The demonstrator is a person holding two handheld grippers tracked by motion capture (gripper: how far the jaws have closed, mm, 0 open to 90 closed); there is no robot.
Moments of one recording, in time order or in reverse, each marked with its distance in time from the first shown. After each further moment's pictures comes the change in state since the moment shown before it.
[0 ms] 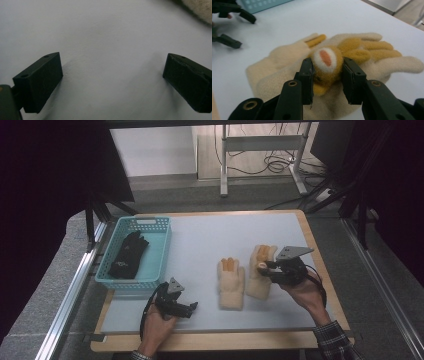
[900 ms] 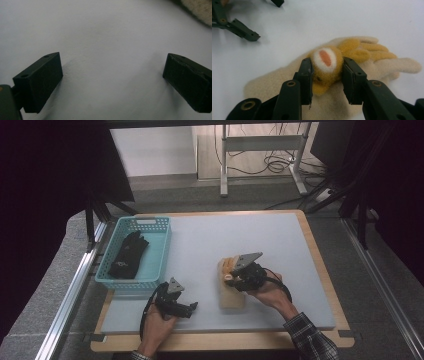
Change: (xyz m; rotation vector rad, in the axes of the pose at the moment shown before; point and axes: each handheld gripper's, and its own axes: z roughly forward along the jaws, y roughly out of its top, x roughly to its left) left arm 0.000 0.000 0.000 -0.003 -0.001 -0.003; right arm 0.049 0.020 0.091 0.128 0.158 -0.163
